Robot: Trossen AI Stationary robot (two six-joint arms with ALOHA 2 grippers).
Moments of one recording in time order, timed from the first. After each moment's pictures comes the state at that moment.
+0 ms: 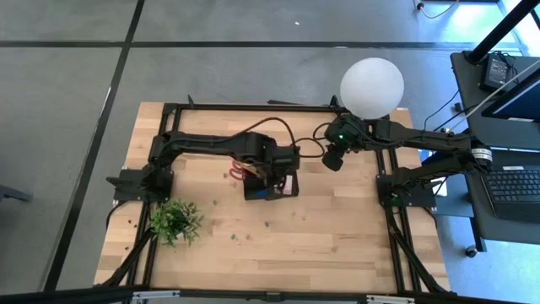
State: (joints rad) left arm -0.02 2.02 2.02 -1.23 -0.05 -0.16; right arm -0.26 1.20 0.99 -0.83 0.25 0.18
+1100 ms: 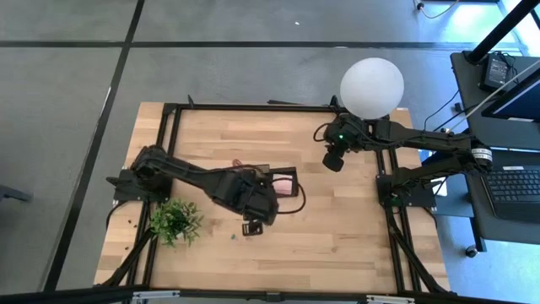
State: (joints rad) left arm -0.35 1.93 2.02 -1.39 -0.29 -0.49; right arm -0.26 1.20 0.99 -0.81 0.25 0.09
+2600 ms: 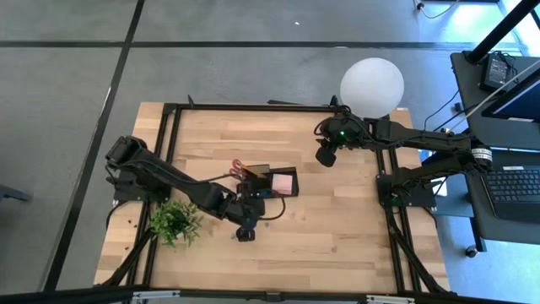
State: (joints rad) left arm -0.39 1.69 1.21 -0.54 -0.33 -0.41; right arm -0.26 1.20 0.99 -0.63 0.25 0.13
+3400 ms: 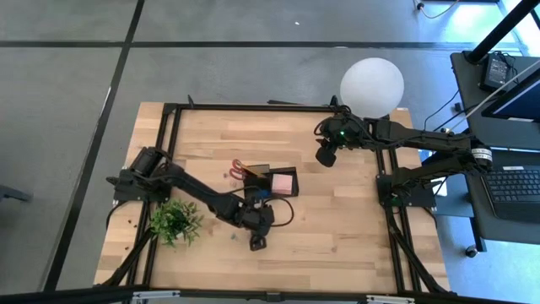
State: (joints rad) left arm -0.36 1.93 1.20 -0.31 -0.18 -0.57; right arm -0.26 1.20 0.99 -0.63 0.25 0.12
